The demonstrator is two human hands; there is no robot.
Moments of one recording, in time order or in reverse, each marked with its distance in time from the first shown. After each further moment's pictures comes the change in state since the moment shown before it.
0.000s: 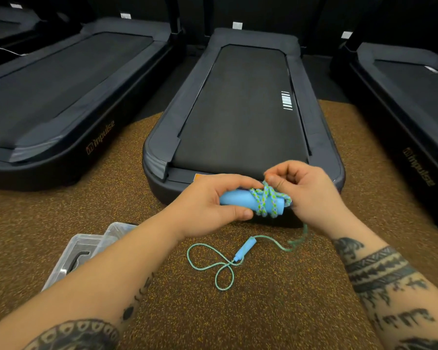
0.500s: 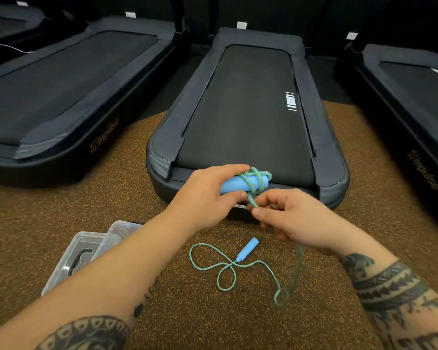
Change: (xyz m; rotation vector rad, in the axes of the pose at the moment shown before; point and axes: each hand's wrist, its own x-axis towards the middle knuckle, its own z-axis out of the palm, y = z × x) left_hand 0.007 -0.016 -0.002 0.338 0.260 -0.053; right_hand -0.018 -0.004 0.015 -0.084 -0.433 0.159
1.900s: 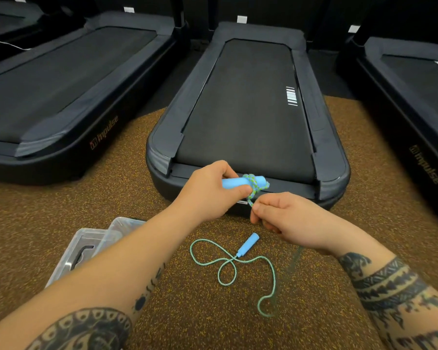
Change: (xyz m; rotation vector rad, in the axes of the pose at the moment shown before) left_hand 0.006 0.009 0.007 0.050 -0.053 -0.364; right_hand -0.003 0.004 0.002 -0.156 -0.081 0.031
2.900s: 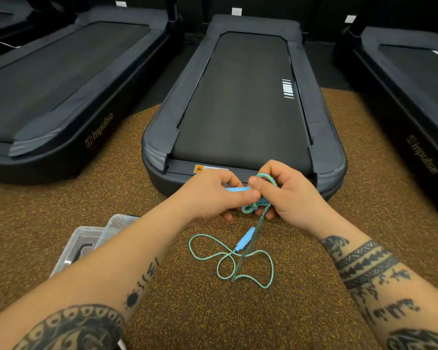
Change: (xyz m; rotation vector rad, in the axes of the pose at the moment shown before) left_hand -0.010 0.006 0.002 -0.319 -0.353 -0.105; right_hand 0.016 0.009 0.003 0.296 0.323 -0.123
